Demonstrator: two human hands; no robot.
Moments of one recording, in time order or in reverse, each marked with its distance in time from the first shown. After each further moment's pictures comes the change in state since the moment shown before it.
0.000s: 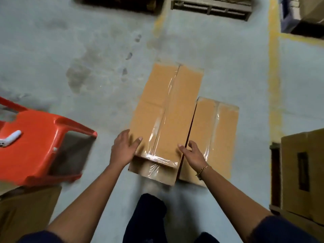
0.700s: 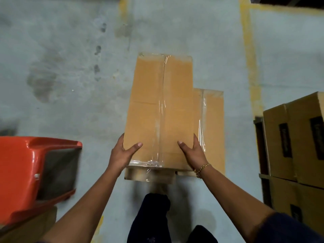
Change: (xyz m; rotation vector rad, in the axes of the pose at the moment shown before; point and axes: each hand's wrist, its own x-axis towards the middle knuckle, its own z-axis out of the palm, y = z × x) left_hand 0.054 0.008 0.011 -0.325 -0.228 -0.065; right_hand 0.024 0.003 0.008 0.258 0.243 0.056
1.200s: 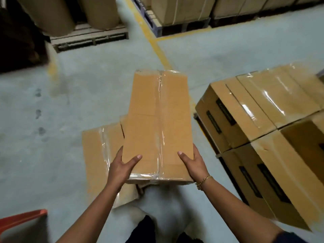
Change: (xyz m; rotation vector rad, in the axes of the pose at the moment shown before) left_hand -0.173 0.157 0.138 0.161 -0.248 0.264; right_hand -0.189 0.019 -0.236 0.251 0.377 -0.054
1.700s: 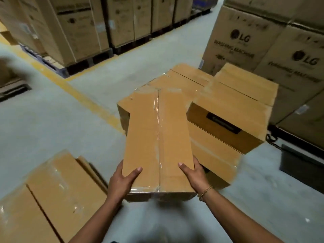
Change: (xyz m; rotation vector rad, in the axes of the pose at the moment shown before) left_hand -0.167 0.131 0.328 0.198 -0.388 0.330; right_hand -0.116 0.129 -0.353 0.262 0.467 0.107
